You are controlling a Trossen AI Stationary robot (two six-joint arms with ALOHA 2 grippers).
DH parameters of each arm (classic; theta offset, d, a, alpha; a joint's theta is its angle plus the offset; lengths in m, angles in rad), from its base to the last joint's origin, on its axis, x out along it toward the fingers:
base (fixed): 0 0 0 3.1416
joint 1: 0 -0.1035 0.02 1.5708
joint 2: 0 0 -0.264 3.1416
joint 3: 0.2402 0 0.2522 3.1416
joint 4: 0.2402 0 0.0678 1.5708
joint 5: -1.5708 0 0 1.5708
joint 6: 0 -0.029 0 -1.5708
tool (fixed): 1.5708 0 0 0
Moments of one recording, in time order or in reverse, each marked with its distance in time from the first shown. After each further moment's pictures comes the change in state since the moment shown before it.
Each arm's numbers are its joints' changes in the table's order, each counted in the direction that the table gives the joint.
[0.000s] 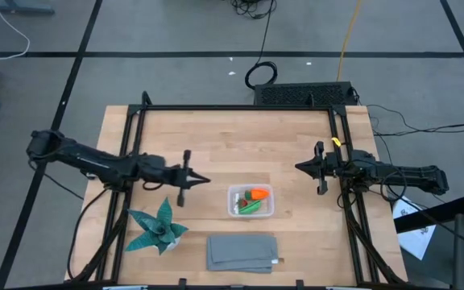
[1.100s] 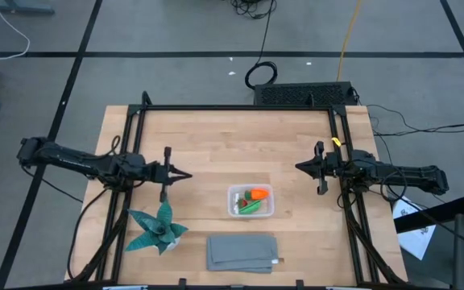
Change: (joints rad) left arm -0.004 -0.405 -0.194 0.175 0.034 -0.005; right arm 0.000 0.000 0.000 -0.006 0.000 0.000
